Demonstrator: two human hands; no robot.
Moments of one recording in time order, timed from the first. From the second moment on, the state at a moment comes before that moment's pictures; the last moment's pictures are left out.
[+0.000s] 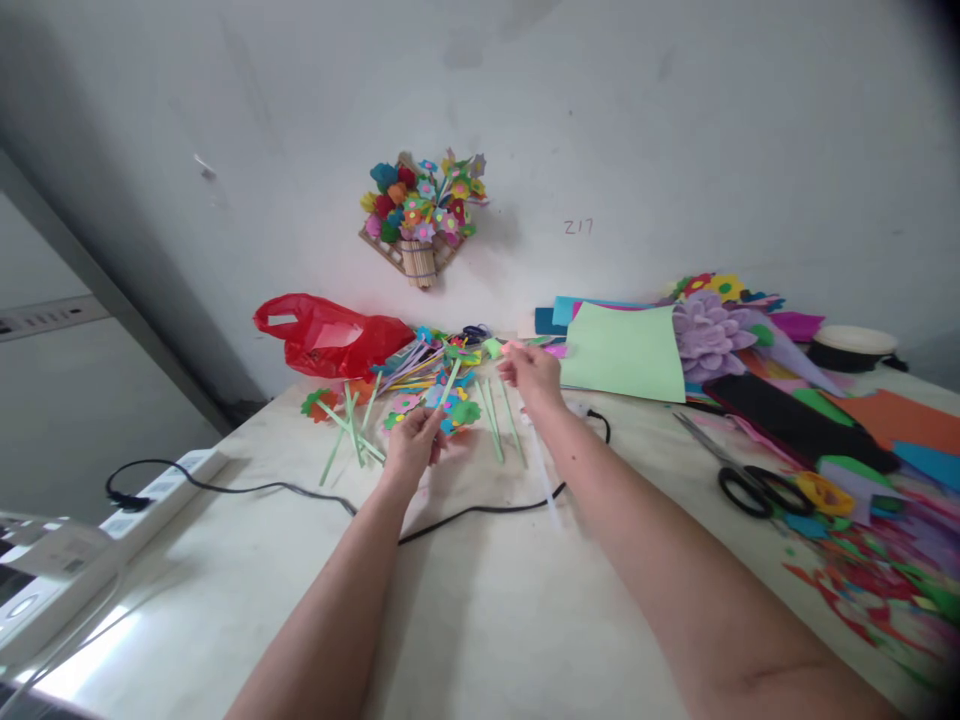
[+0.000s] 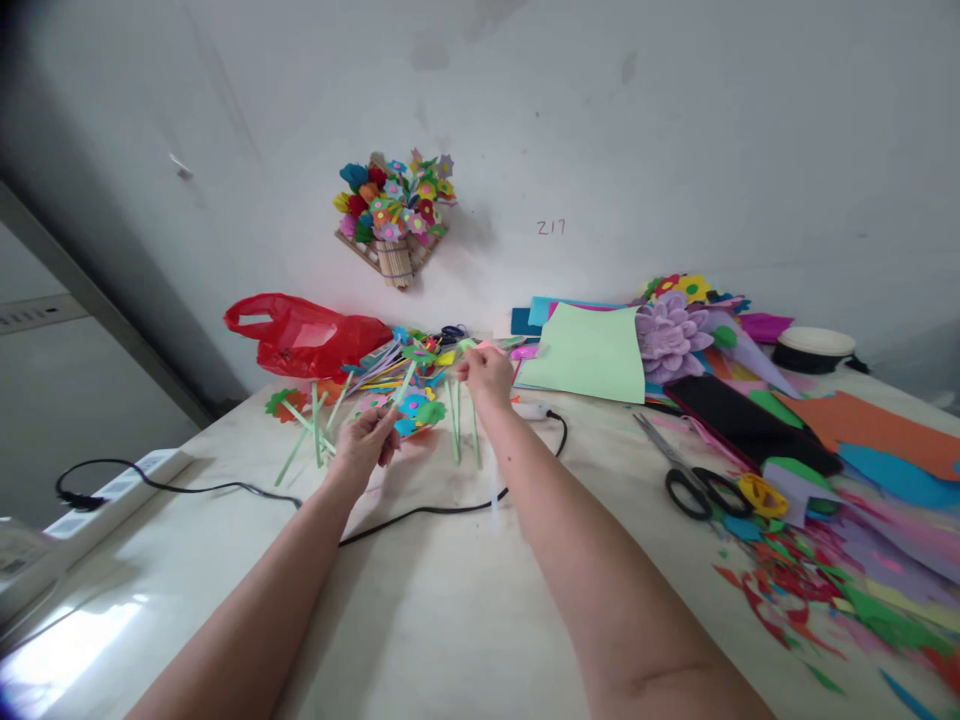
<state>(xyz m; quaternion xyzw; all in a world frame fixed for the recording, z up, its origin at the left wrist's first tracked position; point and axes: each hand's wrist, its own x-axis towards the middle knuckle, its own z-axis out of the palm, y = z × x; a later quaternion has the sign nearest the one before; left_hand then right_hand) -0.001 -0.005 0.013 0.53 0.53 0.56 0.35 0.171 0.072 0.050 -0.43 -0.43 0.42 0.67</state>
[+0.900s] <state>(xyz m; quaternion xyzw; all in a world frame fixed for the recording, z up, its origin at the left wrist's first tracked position) 0.004 -0.006 0.010 0.57 0.54 0.51 0.36 0.160 0.068 0.048 -0.30 -0.60 0.47 0.58</state>
